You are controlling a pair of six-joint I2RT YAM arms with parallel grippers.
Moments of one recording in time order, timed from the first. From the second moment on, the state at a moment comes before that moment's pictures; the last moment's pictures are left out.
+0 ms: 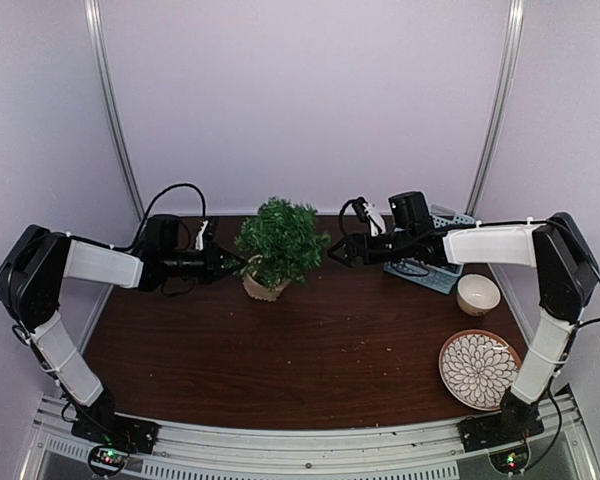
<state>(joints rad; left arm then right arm) -0.35 1.70 0.85 0.40 0.78 -0.69 0.52 1.79 1.18 0.05 -0.44 0.28</state>
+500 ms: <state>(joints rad) -0.41 1.65 0.67 0.62 0.85 -0.87 0.54 1.64 1.06 0.11 -0.57 0.30</state>
